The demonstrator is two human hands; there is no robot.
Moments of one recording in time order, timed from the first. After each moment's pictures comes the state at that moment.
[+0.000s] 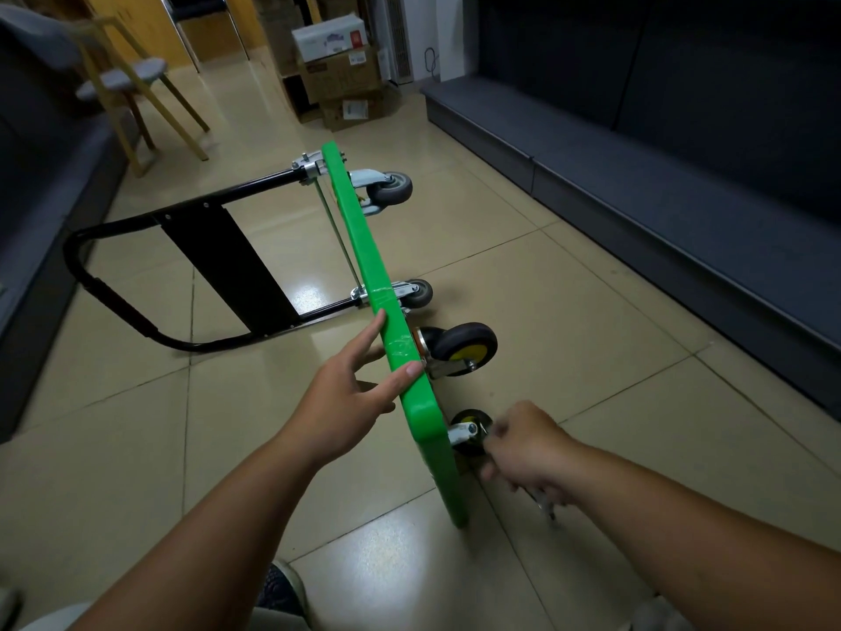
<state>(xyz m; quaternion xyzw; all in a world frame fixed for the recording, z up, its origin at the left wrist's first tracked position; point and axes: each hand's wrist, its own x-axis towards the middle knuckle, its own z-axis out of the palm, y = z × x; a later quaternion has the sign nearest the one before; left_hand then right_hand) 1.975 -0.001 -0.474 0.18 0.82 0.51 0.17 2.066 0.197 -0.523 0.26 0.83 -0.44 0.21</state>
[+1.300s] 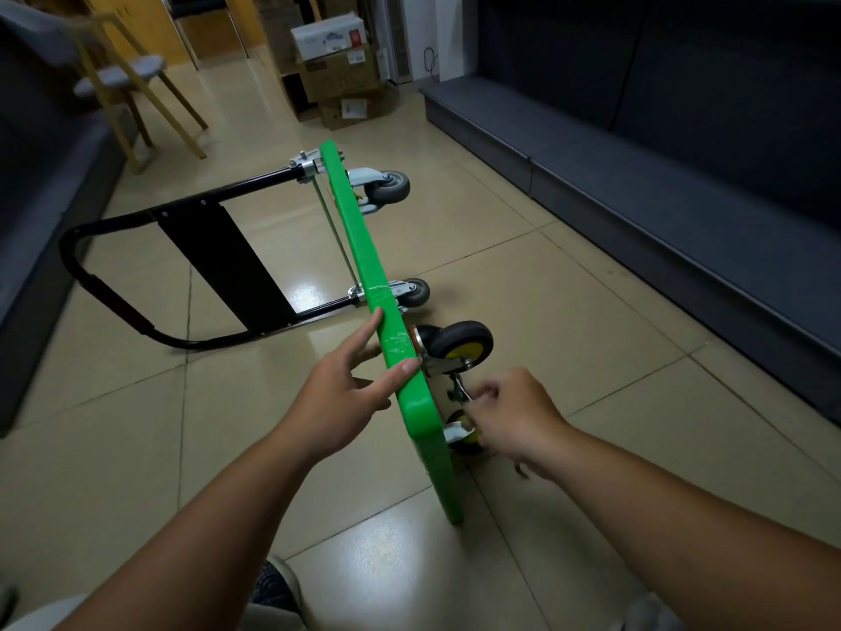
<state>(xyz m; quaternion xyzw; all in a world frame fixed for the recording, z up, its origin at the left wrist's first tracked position) 1.975 -0.001 -0.474 0.18 0.83 0.51 0.17 2.051 0.195 -0.516 0.26 0.83 -0.49 0.07</state>
